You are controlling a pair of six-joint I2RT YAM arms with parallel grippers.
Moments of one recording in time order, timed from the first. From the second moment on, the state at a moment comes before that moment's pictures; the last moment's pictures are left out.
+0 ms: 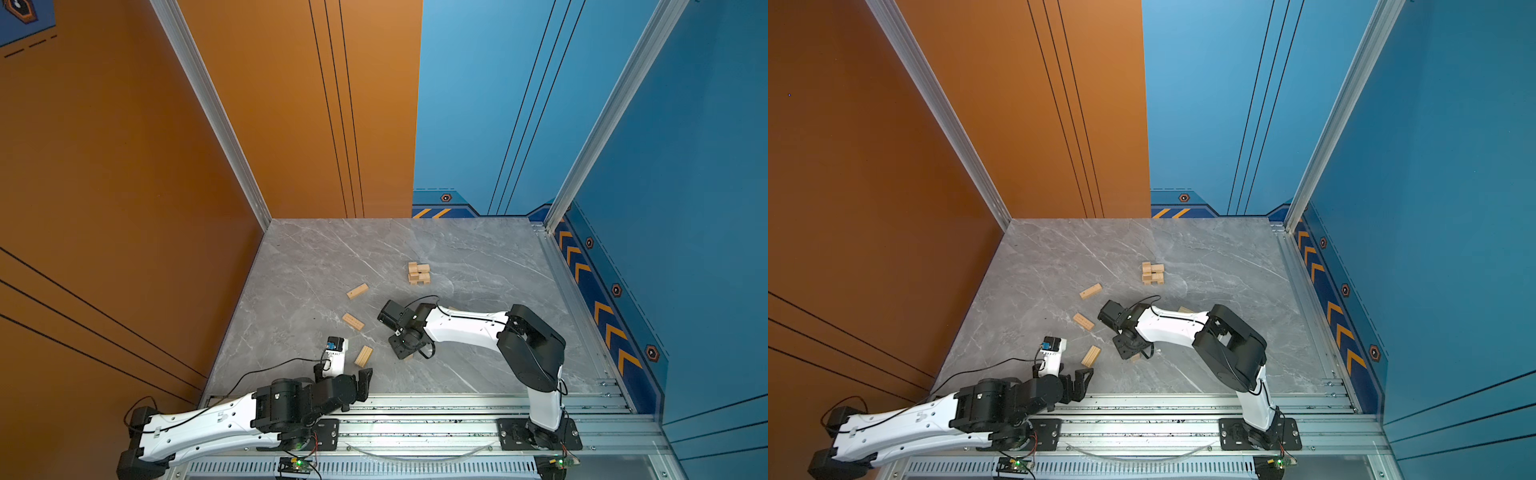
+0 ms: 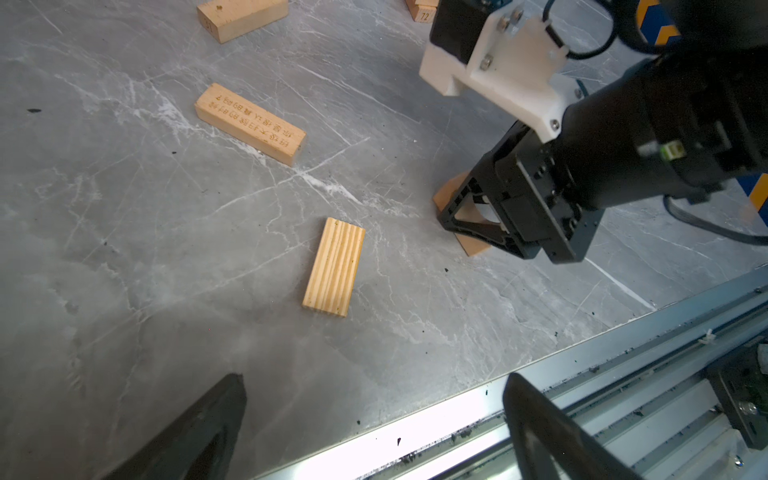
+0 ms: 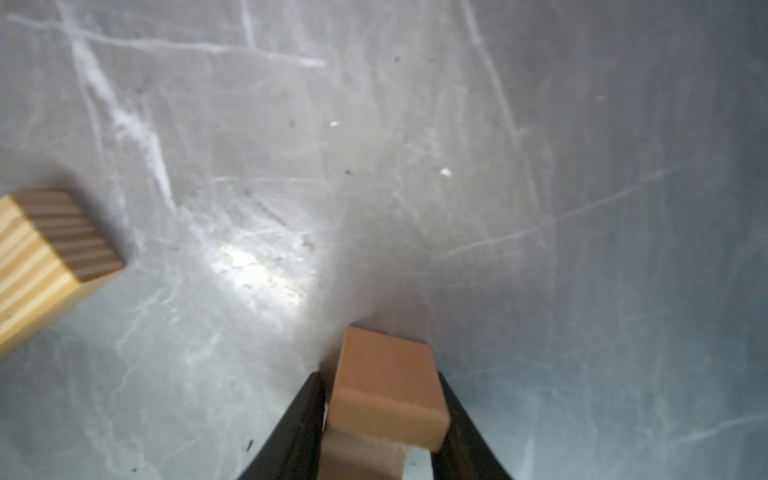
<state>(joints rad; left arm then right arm) -1.31 0.46 0.39 -0.81 -0.58 -1.01 0.99 1.96 1.32 -0.69 0.08 0.44</state>
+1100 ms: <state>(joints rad) -0.99 0.63 0.43 -0.63 -0.32 -0.75 0.92 1.87 1.19 -0.65 0.11 0.54</state>
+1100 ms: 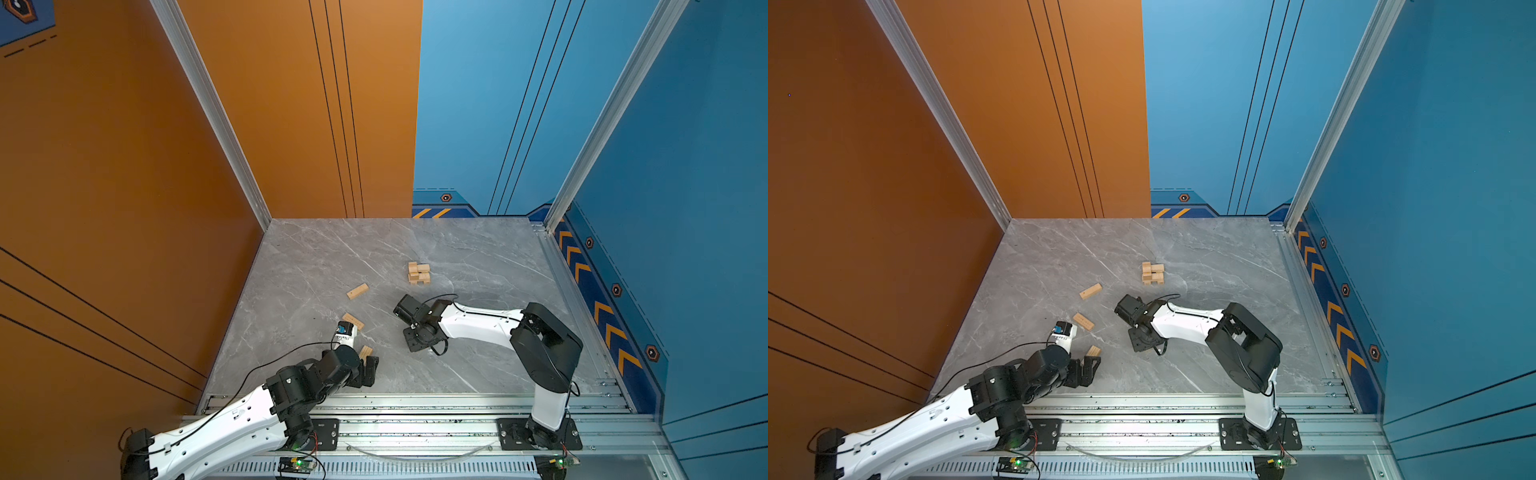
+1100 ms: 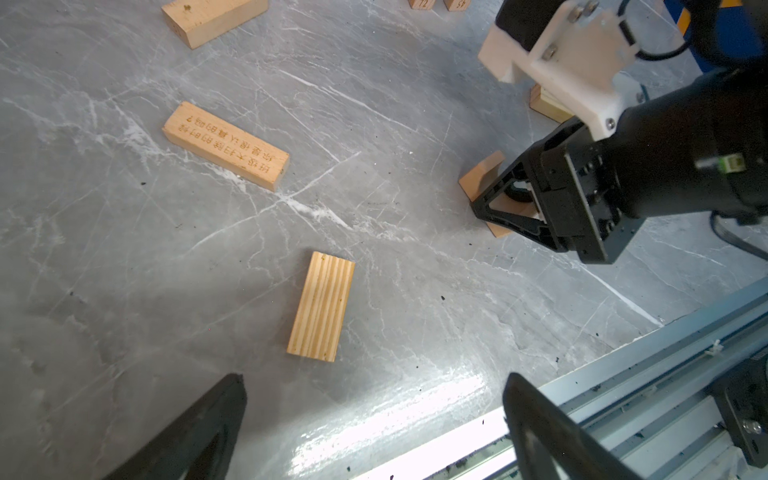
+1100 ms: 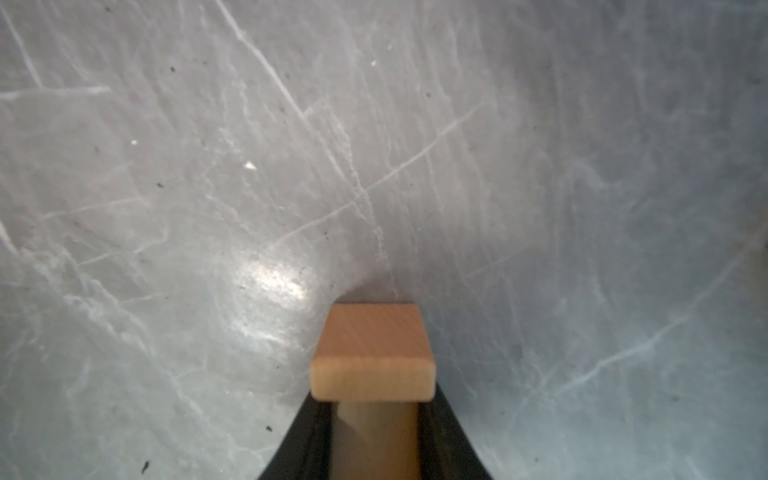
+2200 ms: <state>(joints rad) -0.77 1.13 0.68 -0.38 -0.10 -0.56 0.62 1.83 1.21 -0.69 -0.01 0.44</state>
